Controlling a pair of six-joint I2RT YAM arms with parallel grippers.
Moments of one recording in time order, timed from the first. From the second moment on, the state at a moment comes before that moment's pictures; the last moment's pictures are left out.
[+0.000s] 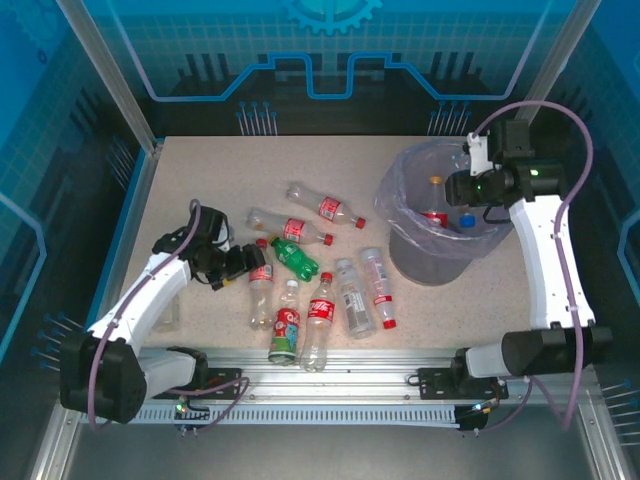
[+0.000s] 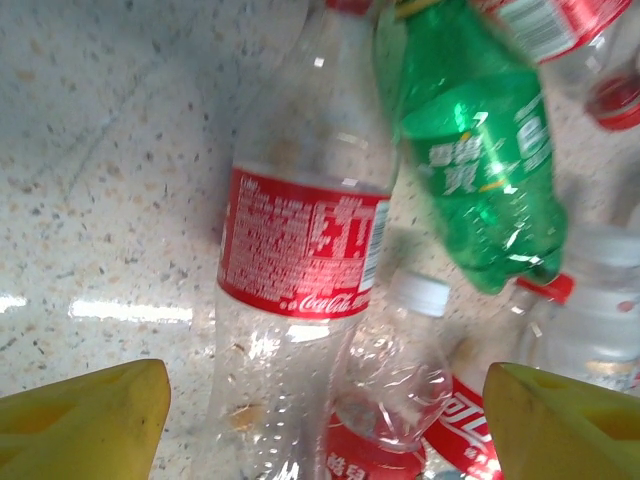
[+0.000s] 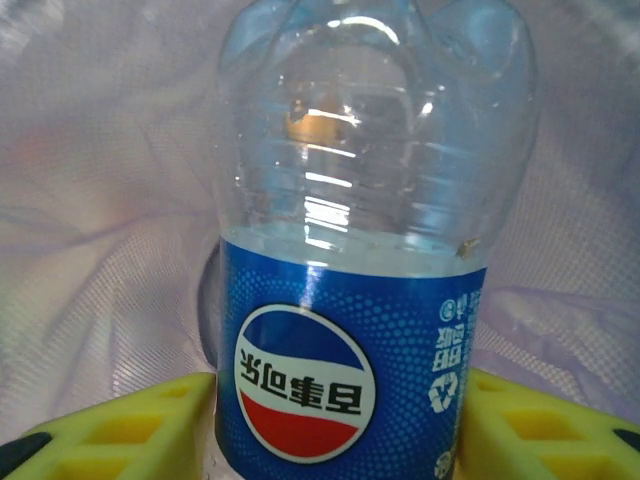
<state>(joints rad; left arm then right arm) -0.17 1.18 0.82 -0.84 0.31 -0.61 0.02 1.41 1.66 -1.25 -0.01 -0.03</state>
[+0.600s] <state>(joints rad) -0.23 1.27 0.69 -0.74 0.26 -0.67 0.03 1.53 1.50 -1.17 -0.03 -0.02</state>
